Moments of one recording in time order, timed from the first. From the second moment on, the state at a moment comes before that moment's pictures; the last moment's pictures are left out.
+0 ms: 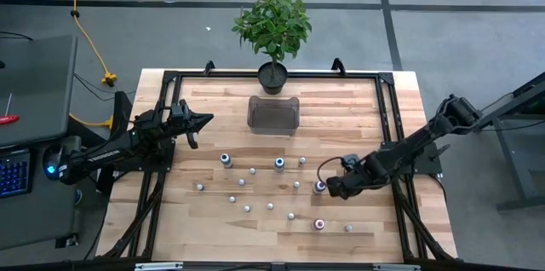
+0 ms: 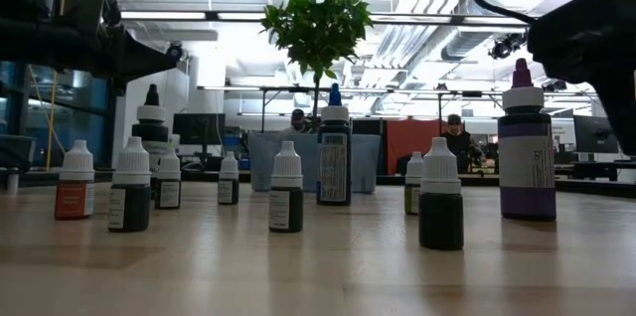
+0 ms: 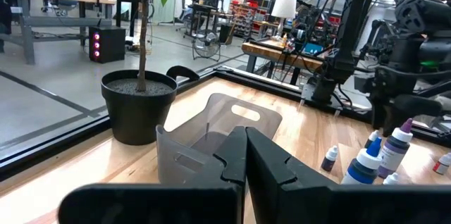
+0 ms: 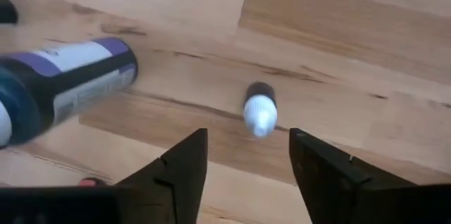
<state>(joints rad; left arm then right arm) 0.37 0.01 0.01 0.01 0.01 -0.18 0.51 1.40 0.80 -0.79 0.01 1.86</state>
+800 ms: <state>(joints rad) 0.37 0.01 0.01 0.01 0.01 -0.18 0.47 1.43 0.80 -0.80 -0.01 1.89</state>
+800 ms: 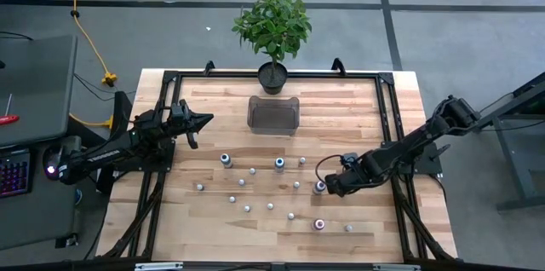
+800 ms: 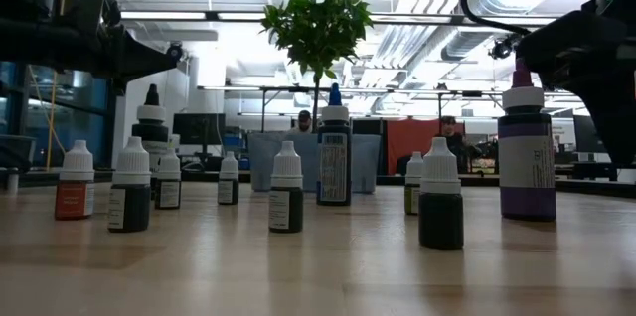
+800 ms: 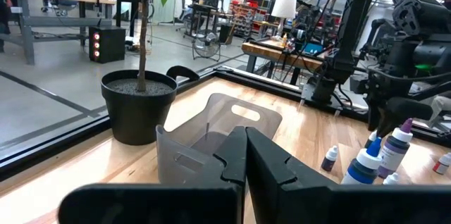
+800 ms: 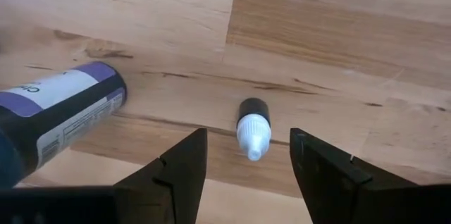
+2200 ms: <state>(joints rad) 0.37 0.01 0.01 0.01 0.01 -0.18 0.46 1.48 0.80 -0.77 -0.06 1.94</state>
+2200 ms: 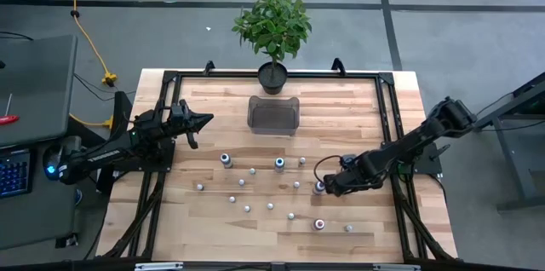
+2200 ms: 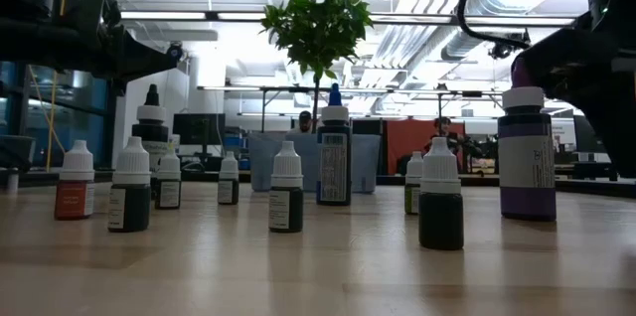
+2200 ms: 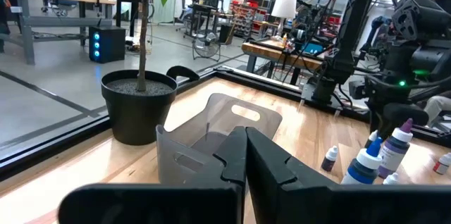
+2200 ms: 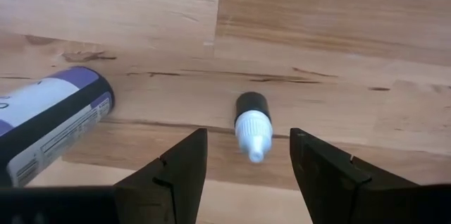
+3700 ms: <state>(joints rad) 0.37 0.01 0.01 0.01 0.01 -0.18 0.46 1.36 0.80 -0.78 -0.03 1.93</state>
